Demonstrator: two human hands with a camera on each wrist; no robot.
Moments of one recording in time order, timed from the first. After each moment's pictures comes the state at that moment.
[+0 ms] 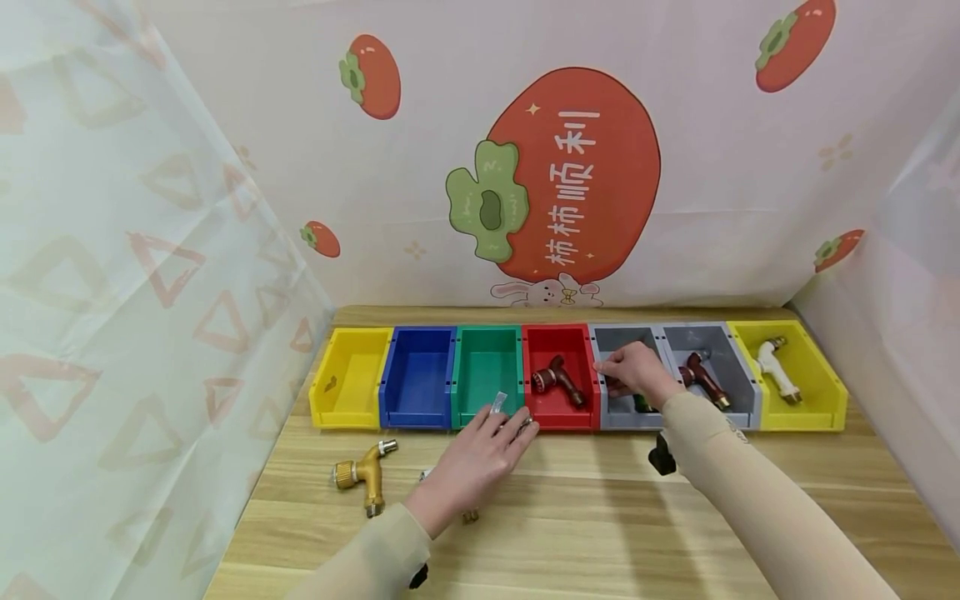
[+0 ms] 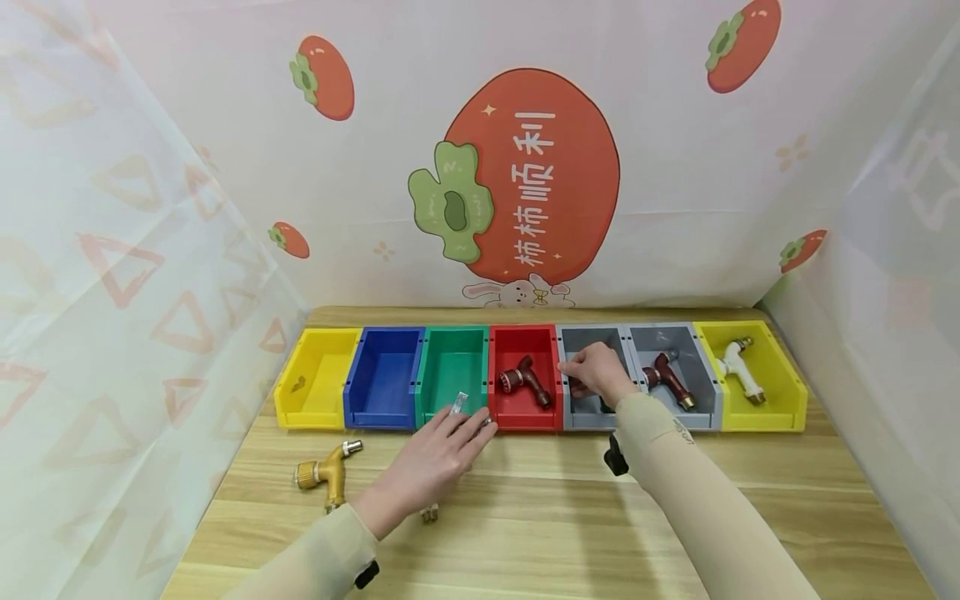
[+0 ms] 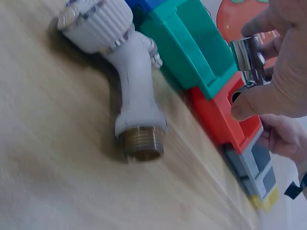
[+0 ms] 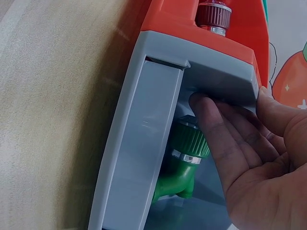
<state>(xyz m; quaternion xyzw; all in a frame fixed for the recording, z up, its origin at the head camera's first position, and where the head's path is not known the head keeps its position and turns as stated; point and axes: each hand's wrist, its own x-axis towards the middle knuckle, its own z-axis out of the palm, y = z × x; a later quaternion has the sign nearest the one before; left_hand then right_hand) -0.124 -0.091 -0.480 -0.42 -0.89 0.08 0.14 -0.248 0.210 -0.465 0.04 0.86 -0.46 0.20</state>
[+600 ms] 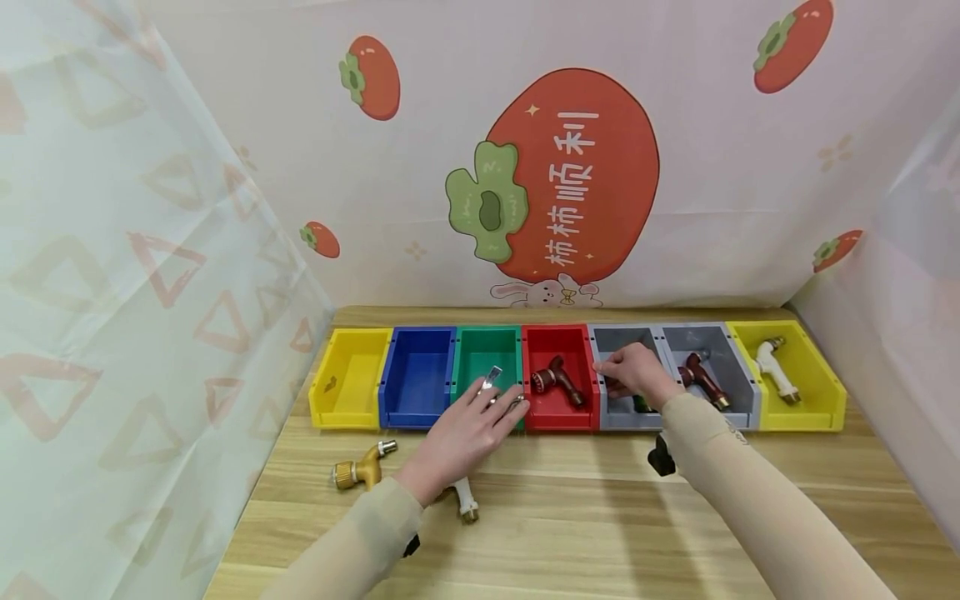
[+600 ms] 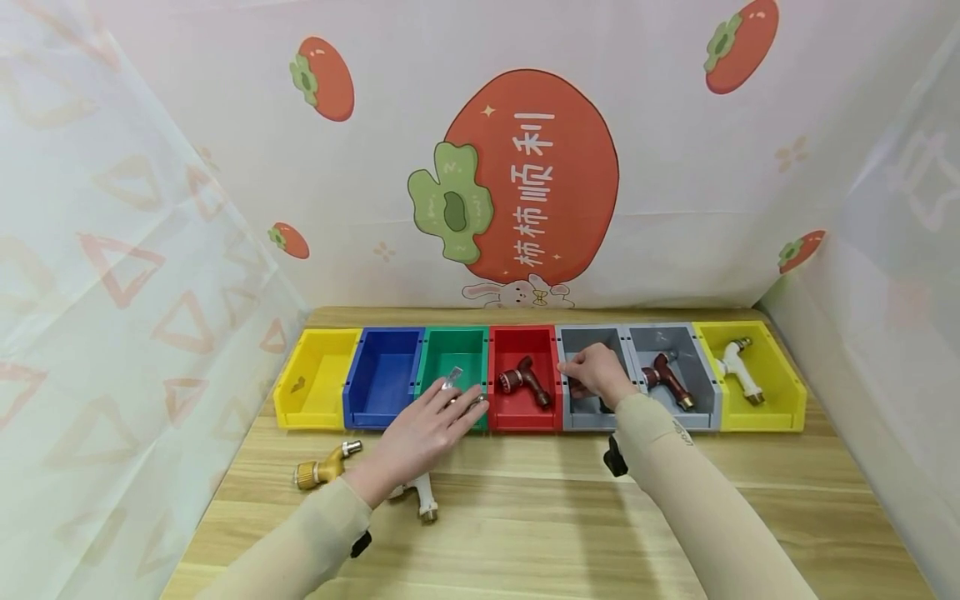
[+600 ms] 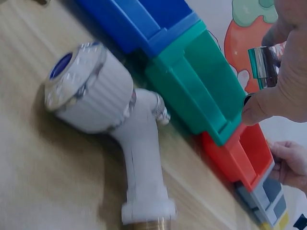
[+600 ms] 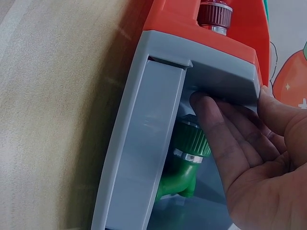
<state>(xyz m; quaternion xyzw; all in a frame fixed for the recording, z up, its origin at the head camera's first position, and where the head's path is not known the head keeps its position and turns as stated) -0.154 -0.107 -0.467 -0.44 -0.87 0.14 0.17 -0.247 0.210 -0.466 0.04 0.86 -0.46 0.20</state>
